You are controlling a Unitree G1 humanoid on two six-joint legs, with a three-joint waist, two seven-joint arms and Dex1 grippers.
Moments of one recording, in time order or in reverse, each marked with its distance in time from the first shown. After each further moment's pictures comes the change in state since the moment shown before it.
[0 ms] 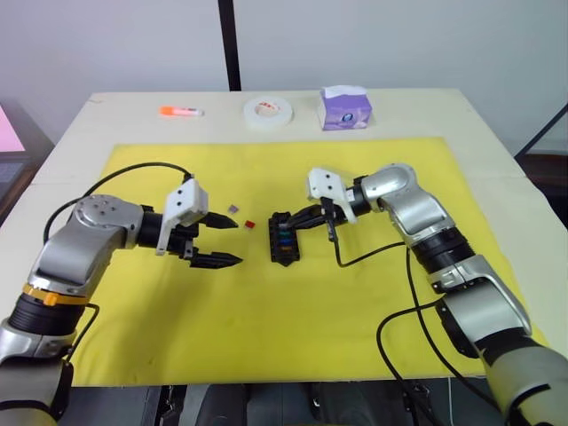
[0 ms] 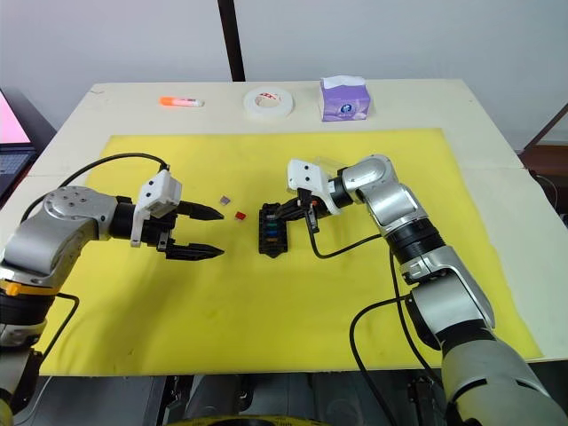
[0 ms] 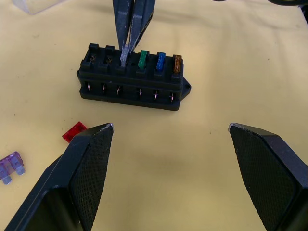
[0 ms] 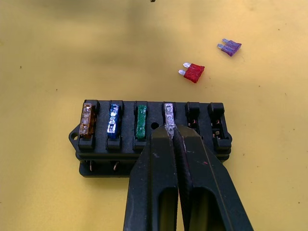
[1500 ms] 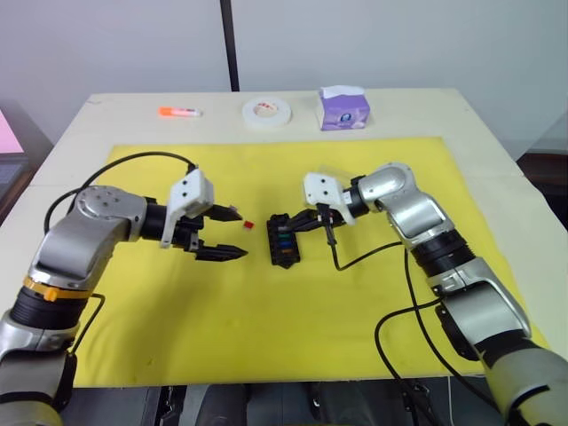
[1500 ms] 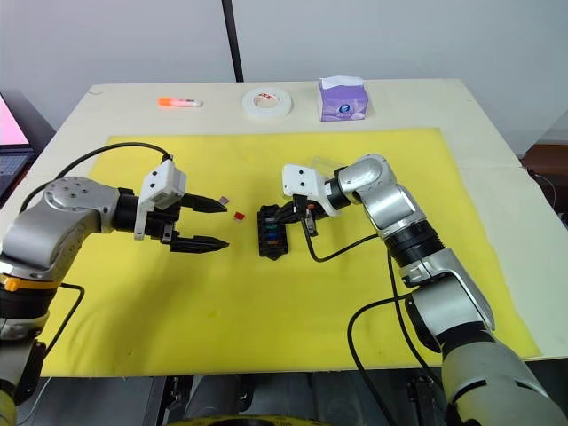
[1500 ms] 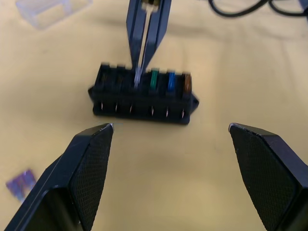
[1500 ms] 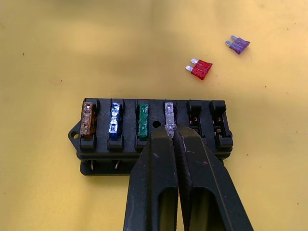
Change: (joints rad) left arm -0.034 0.000 -0.003 -0.015 0.008 0.054 0.020; right arm 0.016 0.000 0.003 -0.078 -0.051 0.025 0.009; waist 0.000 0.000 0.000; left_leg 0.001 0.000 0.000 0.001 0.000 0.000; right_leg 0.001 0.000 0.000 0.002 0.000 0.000
